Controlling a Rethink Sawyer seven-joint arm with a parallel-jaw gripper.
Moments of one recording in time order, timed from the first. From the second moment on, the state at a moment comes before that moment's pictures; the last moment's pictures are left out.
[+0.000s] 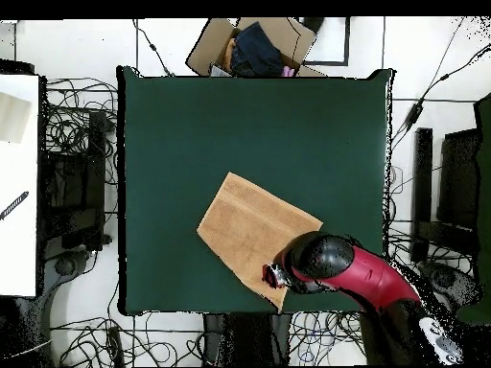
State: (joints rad) arm -0.65 -0.73 0.13 2.00 -0.09 0.81 0.91
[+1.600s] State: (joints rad) arm -0.69 -0.50 0.13 2.00 -0.09 0.71 0.91
